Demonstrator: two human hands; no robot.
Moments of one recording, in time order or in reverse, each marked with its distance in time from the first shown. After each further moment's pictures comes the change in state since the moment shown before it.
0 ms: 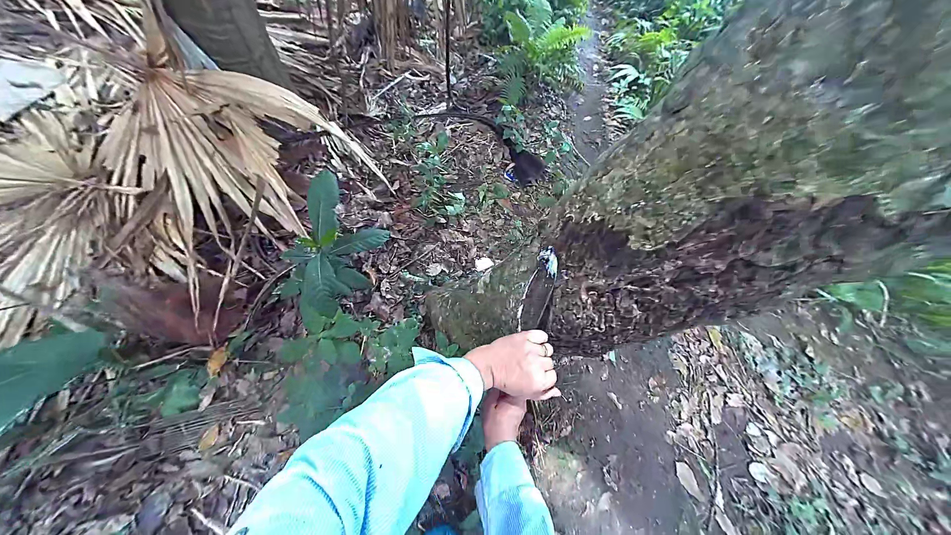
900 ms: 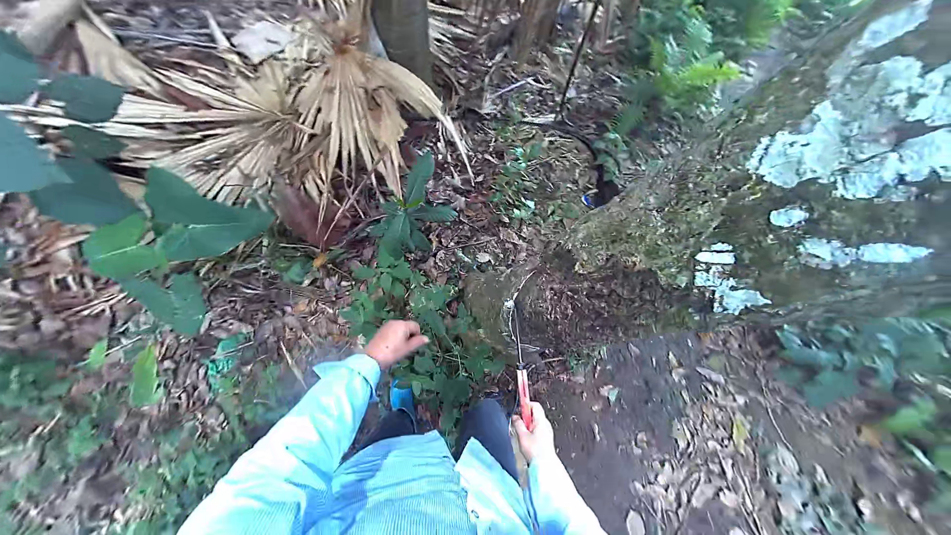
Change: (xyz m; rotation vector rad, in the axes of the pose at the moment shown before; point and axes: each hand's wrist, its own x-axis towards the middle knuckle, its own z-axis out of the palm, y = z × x) left_hand -0.040 0.176 -0.184 -0.525 -0.218 -1.804; right_hand 0.041 0.021 -0.238 -0.277 -0.938 0.151
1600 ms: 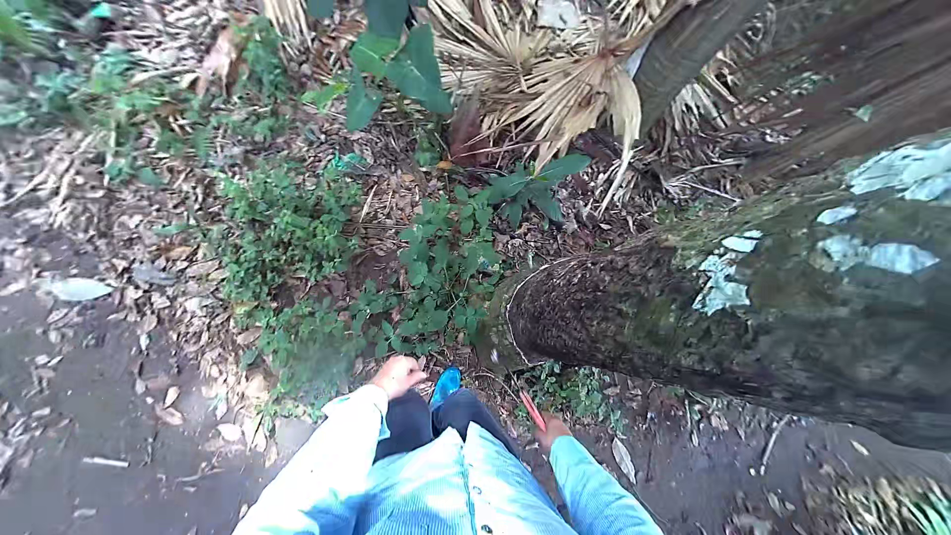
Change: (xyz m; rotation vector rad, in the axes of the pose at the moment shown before) left_hand -0.070 0.166 0.394 -0.663 0.324 -0.523; right_hand 0.158 0.115 -0.231 -1.261 -0.515 -0.373
